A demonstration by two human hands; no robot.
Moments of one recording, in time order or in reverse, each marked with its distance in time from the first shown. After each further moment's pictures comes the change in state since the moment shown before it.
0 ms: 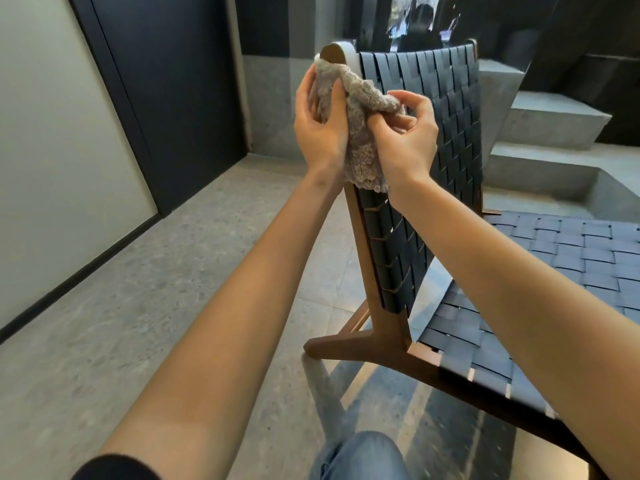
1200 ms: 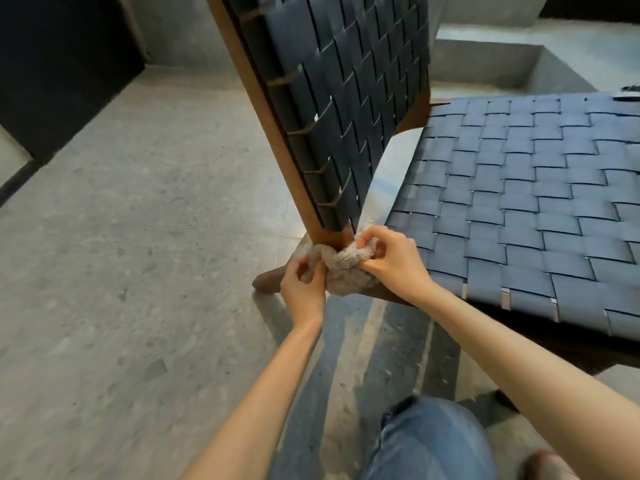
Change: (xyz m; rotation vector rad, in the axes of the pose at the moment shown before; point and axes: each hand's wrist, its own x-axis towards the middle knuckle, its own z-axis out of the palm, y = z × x) left_hand -0.238 -0.231 -0.086 0.441 -0.027 -0.607; right_hand -0.133 0.210 -0.169 -0.670 -0.409 0.251
